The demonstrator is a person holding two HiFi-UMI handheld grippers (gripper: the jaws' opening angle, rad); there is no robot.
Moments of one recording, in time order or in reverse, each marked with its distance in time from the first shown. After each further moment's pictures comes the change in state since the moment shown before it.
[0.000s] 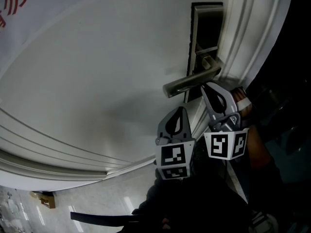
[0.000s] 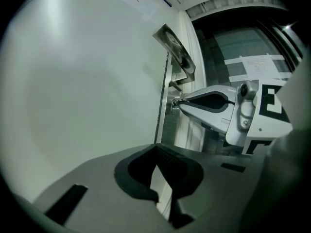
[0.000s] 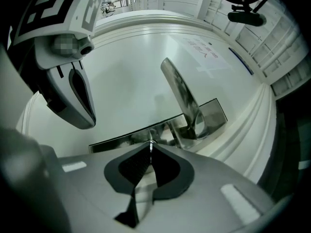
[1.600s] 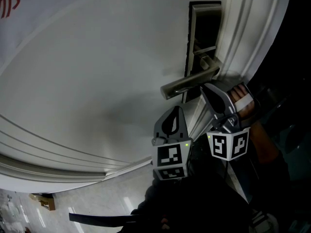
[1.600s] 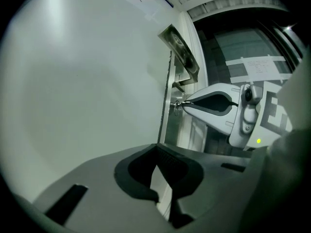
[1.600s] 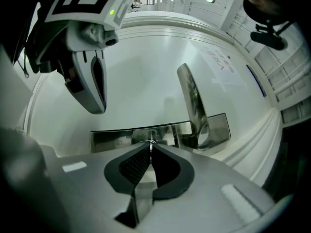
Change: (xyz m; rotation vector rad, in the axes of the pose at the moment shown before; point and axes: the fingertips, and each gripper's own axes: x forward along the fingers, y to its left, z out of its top) left arm 0.002 0.006 0.003 -0.005 -0.010 0.003; right arm -0.001 0.002 -0.001 -0.244 -0.013 0.019
